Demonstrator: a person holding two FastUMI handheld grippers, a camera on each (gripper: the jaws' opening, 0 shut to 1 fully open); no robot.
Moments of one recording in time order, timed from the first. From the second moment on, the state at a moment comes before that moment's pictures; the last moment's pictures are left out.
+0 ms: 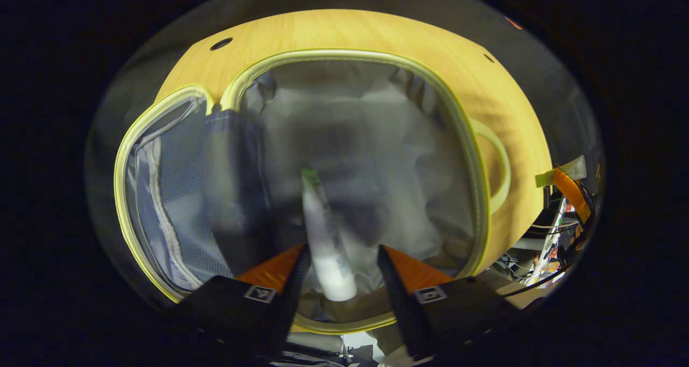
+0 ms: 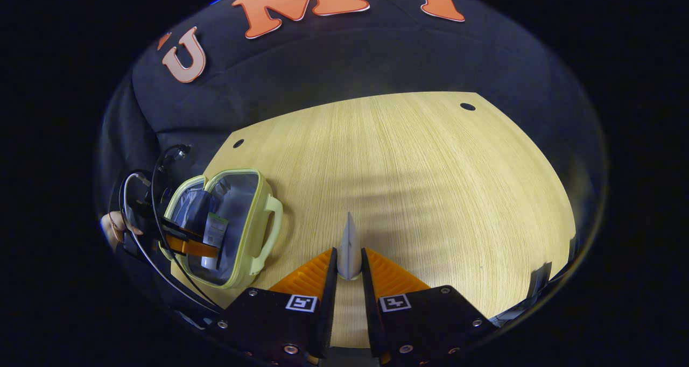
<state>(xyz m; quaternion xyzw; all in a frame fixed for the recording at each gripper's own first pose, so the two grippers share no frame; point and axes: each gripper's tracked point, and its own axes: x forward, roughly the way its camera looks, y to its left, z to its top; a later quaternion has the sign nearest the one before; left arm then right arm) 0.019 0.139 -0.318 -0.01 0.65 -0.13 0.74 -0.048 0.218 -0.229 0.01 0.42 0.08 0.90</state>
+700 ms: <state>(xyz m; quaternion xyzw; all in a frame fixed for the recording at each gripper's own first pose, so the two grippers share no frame) 0.004 0.203 -0.214 0.02 0.50 -0.06 0.86 -0.045 0.357 -0.162 0.01 0.42 0.22 0.88</state>
